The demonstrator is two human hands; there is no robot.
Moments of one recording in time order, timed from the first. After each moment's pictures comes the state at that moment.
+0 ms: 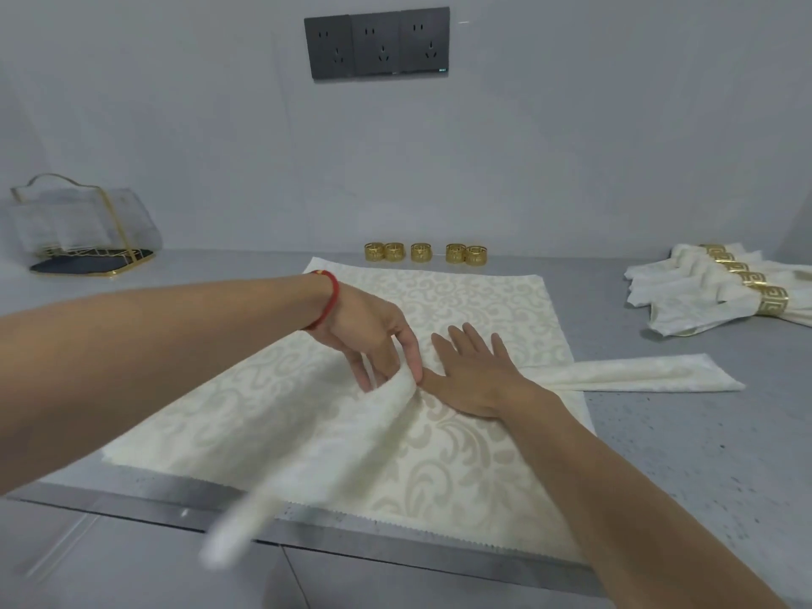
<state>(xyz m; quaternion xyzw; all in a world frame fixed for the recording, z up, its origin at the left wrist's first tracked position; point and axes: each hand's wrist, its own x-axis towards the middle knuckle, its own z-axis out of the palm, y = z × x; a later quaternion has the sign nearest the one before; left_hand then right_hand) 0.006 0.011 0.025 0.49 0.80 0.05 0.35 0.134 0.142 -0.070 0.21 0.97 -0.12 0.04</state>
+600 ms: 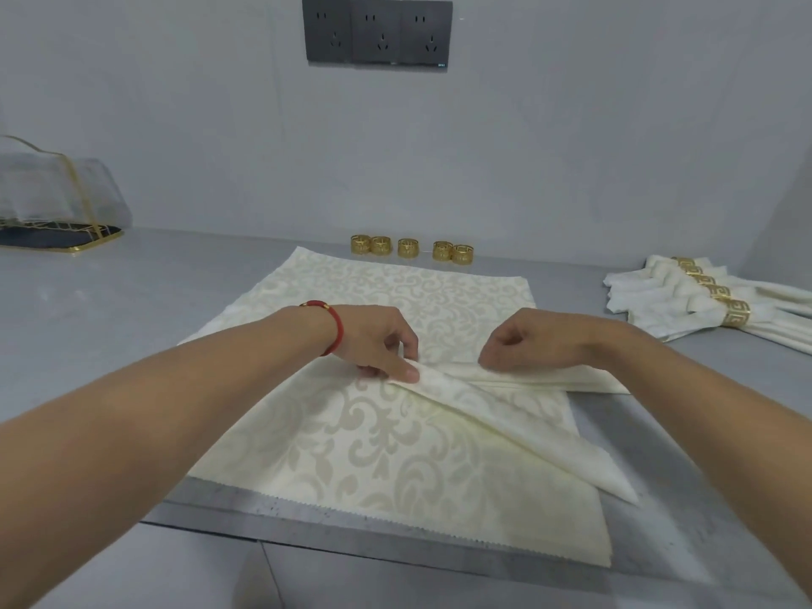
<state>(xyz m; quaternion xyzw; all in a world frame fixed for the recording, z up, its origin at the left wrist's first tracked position) -0.007 0.020 -0.007 0.59 0.76 0.09 0.26 0.194 0.201 0.008 0.18 0.94 -0.26 0.08</state>
